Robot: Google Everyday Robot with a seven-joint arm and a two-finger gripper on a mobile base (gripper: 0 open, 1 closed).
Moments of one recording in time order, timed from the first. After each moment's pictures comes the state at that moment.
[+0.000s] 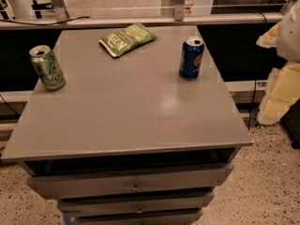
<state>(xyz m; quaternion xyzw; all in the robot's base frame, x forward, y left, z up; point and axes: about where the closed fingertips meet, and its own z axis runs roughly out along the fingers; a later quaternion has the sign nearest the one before) 0.438 -0.216 0.977 -0.60 0.78 -0.04 0.16</state>
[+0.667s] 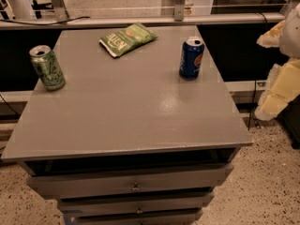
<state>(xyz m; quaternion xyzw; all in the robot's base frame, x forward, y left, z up) 0.444 -0.217 0.977 -0.59 0.79 0.00 0.19</state>
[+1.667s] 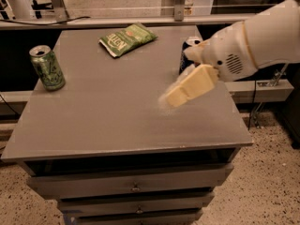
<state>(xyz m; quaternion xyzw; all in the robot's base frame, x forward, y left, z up) 0.468 -0.055 0.964 -0.50 0.74 0.26 0.36</state>
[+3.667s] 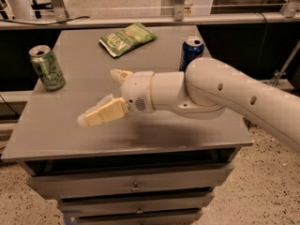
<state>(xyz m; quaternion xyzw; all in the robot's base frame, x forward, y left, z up) 0.491 0.127 0.896 -0.47 0.62 0.41 0.47</state>
